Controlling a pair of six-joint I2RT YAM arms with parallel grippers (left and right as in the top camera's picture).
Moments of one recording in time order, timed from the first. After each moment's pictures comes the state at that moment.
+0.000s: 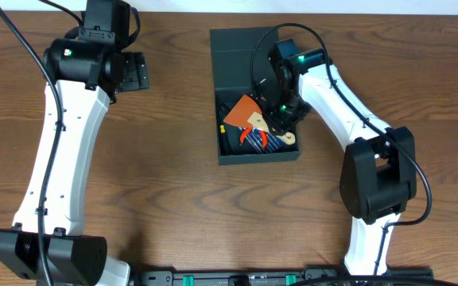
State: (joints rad) left arm -0.14 1.68 1.80 -1.23 -0.35 -0.25; right arm 0.35 2.09 1.71 -1.19 -0.10 -0.36
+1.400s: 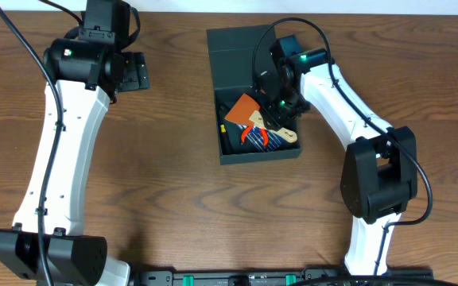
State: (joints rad) left arm -0.14 1.68 1.80 -1.23 -0.35 -0.25; right arm 0.34 2.09 1.71 -1.11 -0.16 -0.31
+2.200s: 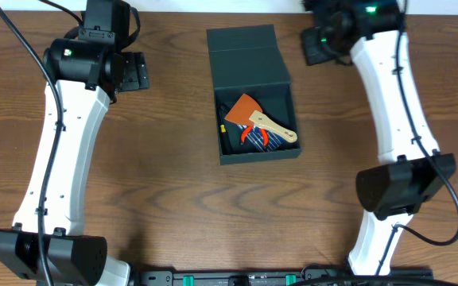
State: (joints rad) left arm -0.14 1.68 1.80 -1.22 -0.35 -0.25; right arm 0.16 2.08 2.26 -1.32 0.02 -0.05
